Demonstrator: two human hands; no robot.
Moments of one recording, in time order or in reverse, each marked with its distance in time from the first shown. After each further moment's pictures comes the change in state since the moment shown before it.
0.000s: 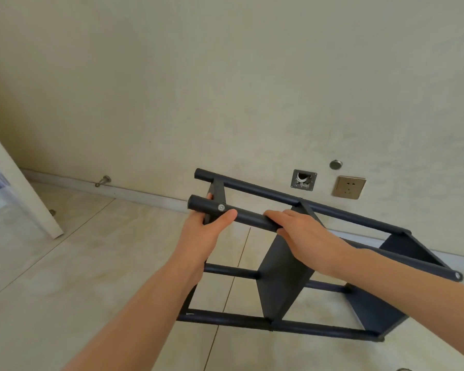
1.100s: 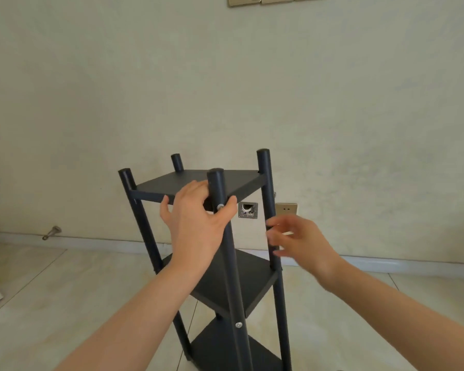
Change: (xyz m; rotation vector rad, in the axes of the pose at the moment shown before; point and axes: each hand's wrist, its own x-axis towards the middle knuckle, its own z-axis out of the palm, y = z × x) left_hand -0.069 0.134 0.118 0.528 0.224 0.752; right_hand -0.090 0.044 -0.101 0.955 0.402 0.434
